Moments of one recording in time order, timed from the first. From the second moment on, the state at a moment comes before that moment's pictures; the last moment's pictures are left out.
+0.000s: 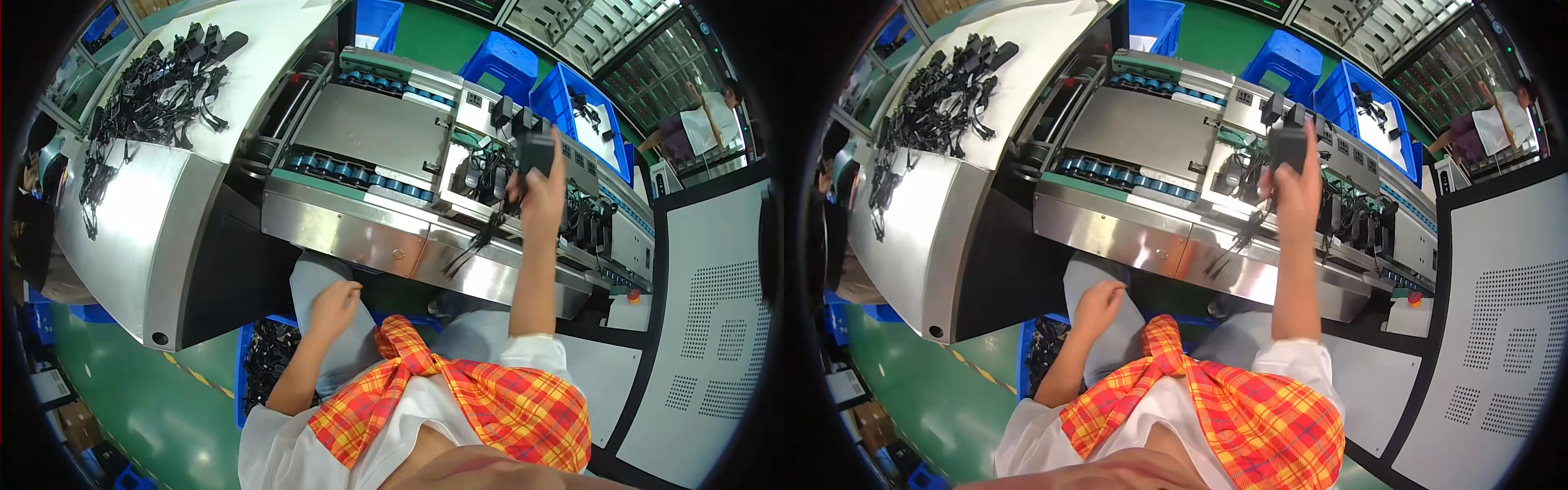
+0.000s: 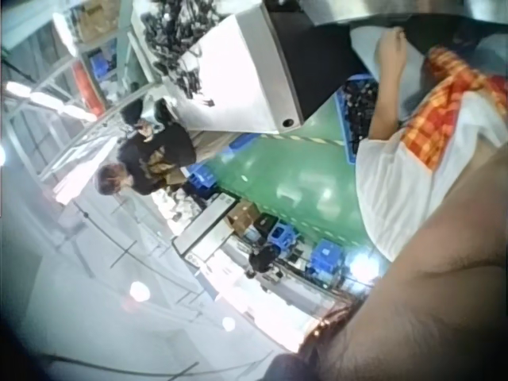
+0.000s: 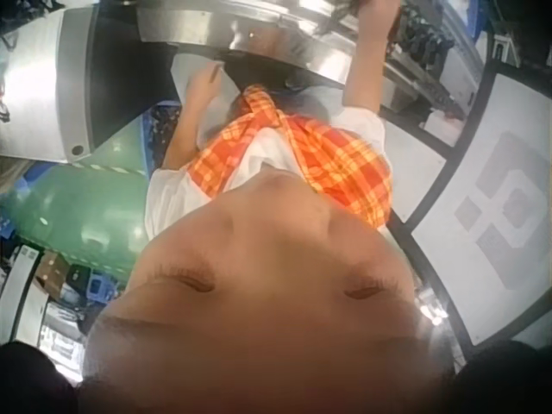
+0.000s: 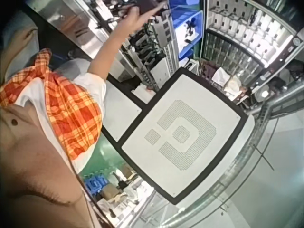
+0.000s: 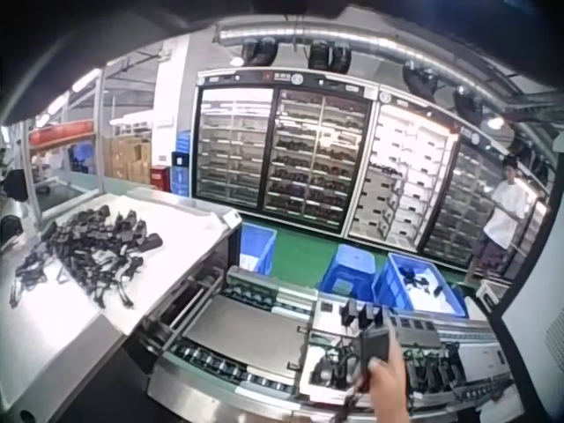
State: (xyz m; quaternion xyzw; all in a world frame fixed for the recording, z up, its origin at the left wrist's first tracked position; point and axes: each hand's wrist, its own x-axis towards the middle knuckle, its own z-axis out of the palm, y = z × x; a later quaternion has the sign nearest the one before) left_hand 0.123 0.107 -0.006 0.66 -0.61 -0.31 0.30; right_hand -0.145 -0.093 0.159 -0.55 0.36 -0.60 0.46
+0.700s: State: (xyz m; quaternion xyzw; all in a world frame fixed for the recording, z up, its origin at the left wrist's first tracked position) left_hand 0.142 0.108 -0.083 0.71 -0.66 -0.11 0.23; right_hand -0.147 -0.361 0.035 -0.70 0.68 -0.20 -0.03
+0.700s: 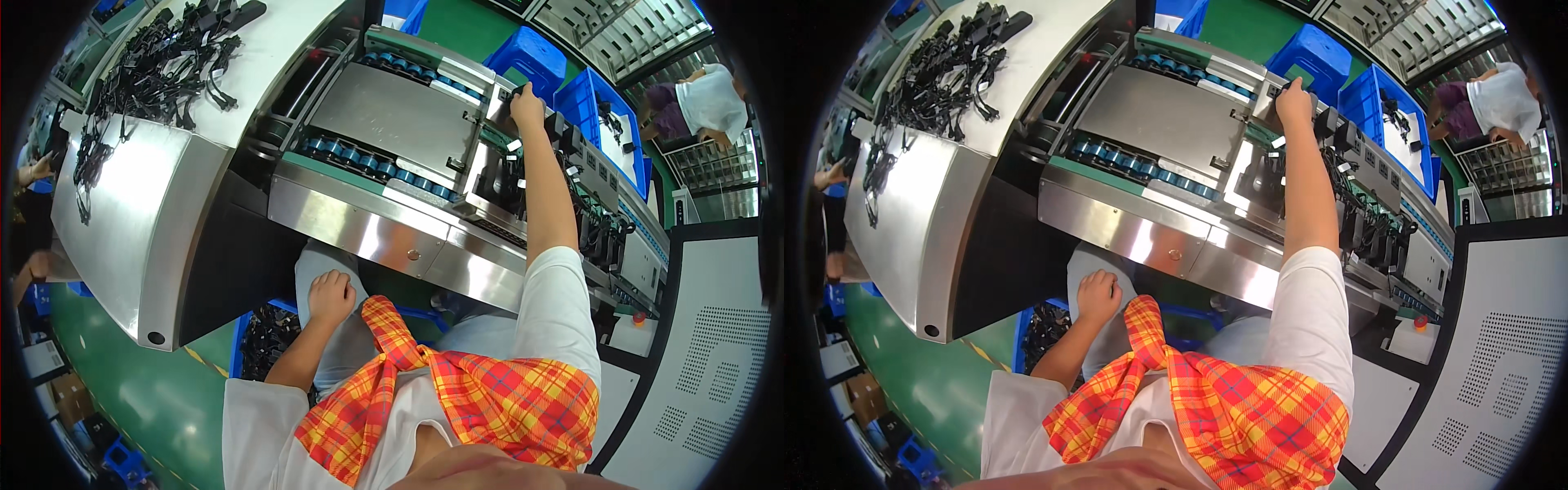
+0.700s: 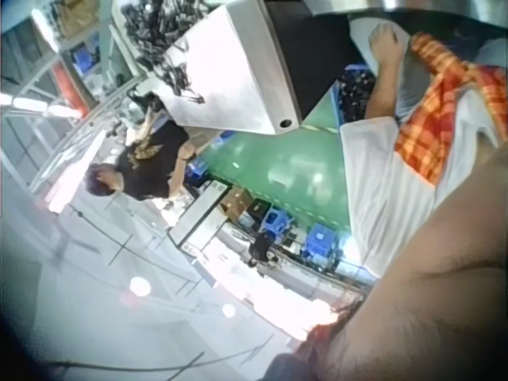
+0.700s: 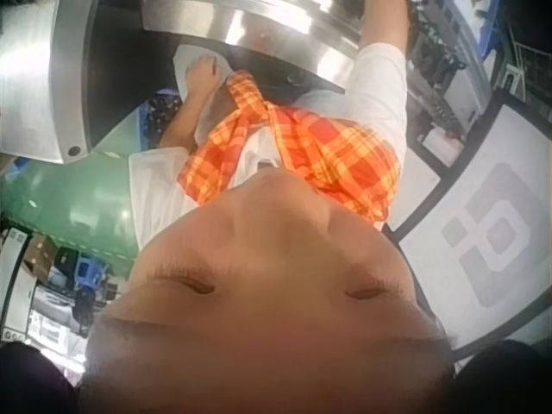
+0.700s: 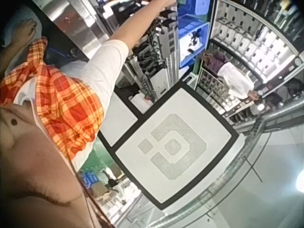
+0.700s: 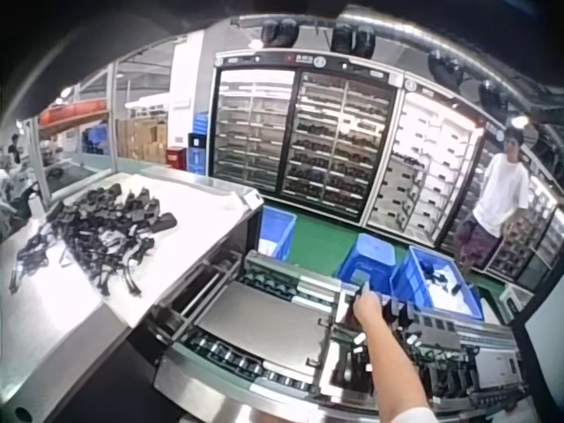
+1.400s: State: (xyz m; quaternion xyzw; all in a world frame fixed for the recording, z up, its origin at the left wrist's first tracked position) left_hand 0.135 0.113 -0.085 0.71 -0.65 -0.09 0.26; right_hand -0.116 -0.325 0.044 -0.67 0.72 -0.17 0.00
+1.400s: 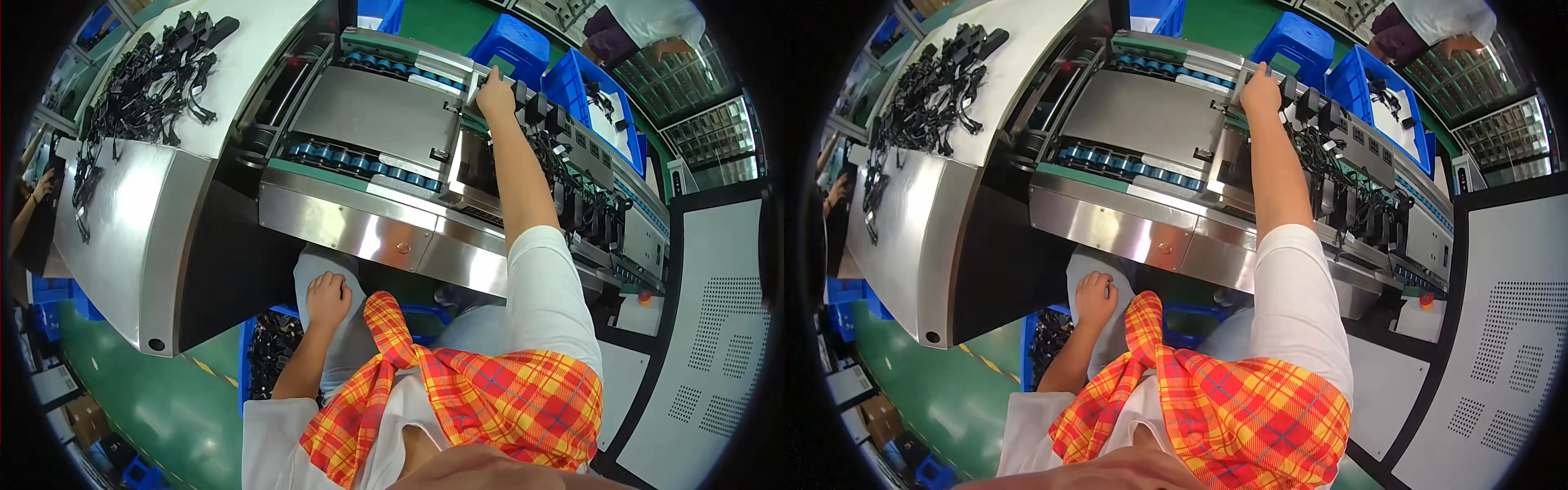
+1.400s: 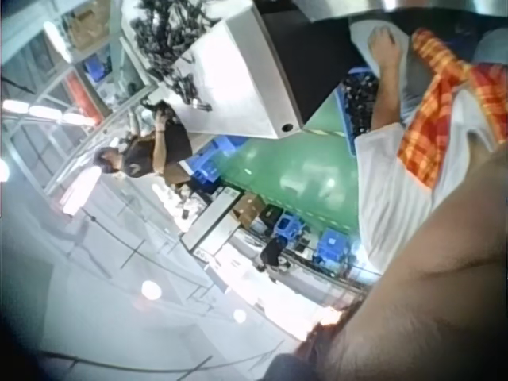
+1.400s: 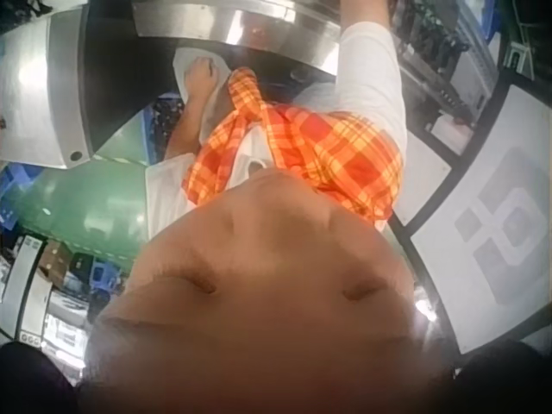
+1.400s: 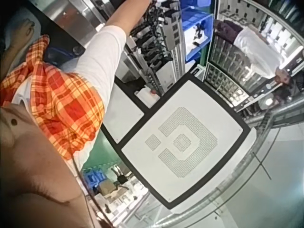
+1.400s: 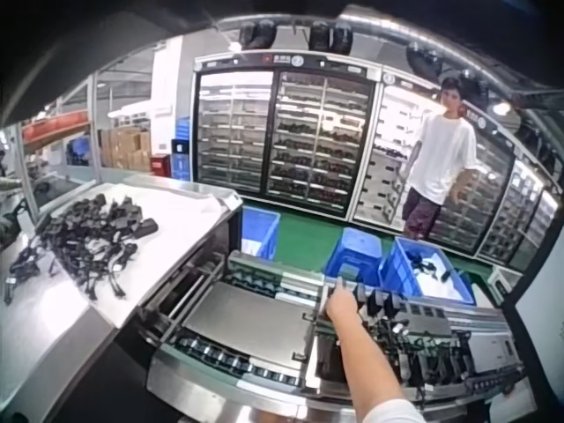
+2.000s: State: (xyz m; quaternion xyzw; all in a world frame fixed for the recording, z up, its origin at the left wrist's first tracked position) left_hand 0.138 0.109 -0.090 0.70 -0.67 -0.08 0.24; right_hand -0.172 -0.193 0.146 -0.75 0.63 0.09 0.16
